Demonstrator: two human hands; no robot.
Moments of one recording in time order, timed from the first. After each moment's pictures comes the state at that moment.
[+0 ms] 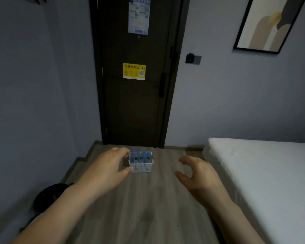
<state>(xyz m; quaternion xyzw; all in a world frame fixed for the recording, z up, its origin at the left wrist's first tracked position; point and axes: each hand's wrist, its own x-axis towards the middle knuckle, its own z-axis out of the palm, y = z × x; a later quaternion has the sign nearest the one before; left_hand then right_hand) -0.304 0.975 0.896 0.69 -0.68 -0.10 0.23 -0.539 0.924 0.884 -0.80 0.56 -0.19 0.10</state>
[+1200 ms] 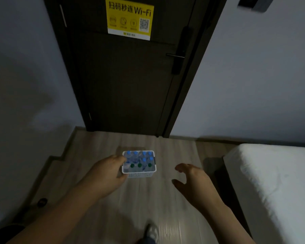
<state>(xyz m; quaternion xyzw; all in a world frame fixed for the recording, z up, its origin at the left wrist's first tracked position) -0.087 0.354 0.745 0.72 -0.66 -0.22 0.10 -0.339 0.315 0.748 -0.79 0.59 0.00 0.17</state>
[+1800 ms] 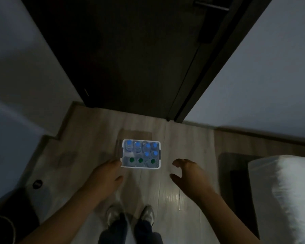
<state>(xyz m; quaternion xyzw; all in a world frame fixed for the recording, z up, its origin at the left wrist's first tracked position) -0.077 0.134 0.577 0.75 -0.58 -0.31 0.02 -0.322 0.039 0.593 -0.79 0.54 0.10 0.27</state>
